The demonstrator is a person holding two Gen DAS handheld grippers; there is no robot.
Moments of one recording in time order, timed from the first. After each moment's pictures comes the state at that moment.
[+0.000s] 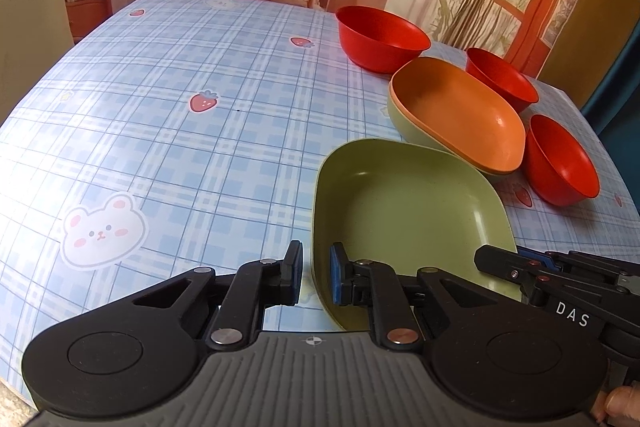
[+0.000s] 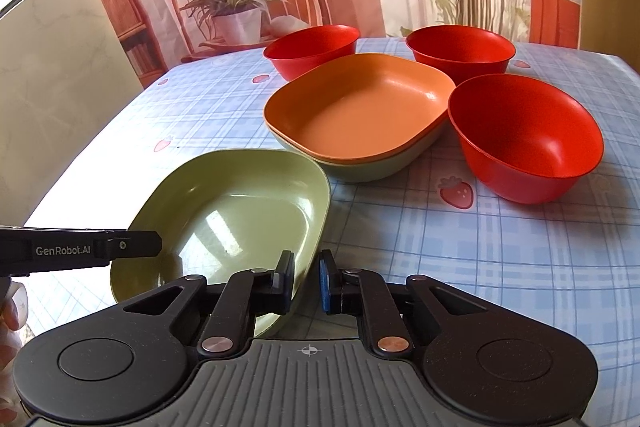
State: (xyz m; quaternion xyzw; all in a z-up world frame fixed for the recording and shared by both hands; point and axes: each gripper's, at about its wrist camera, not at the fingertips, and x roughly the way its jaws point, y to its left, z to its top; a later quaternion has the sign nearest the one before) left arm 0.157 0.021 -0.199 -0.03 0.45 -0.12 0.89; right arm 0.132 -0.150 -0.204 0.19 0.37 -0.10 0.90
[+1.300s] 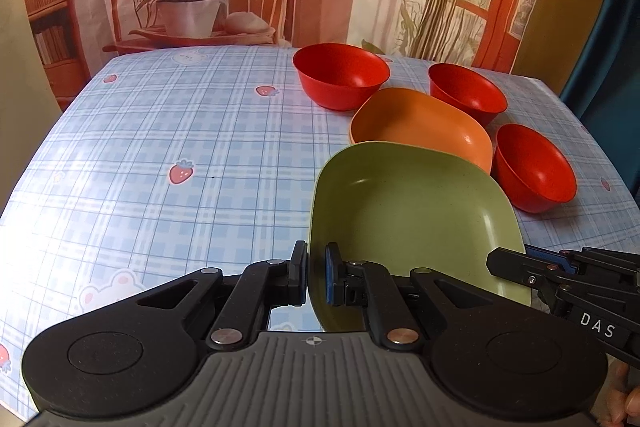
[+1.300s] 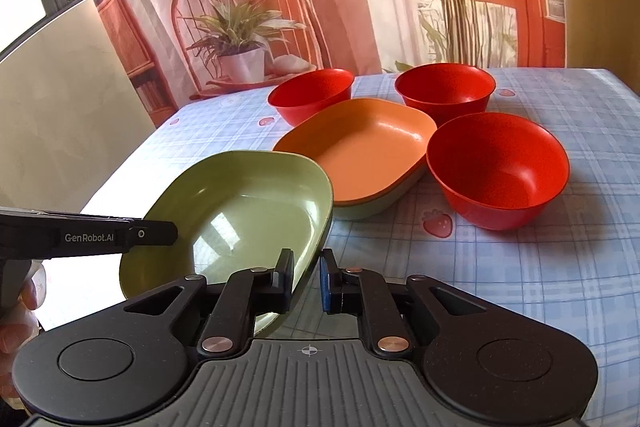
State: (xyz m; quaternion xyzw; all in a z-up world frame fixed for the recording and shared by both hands) left arm 0.167 -0.001 -0.160 0.04 0.42 -0.15 0.89; right arm 0.106 -0.158 -0.172 0.21 0.32 -0.10 0.92
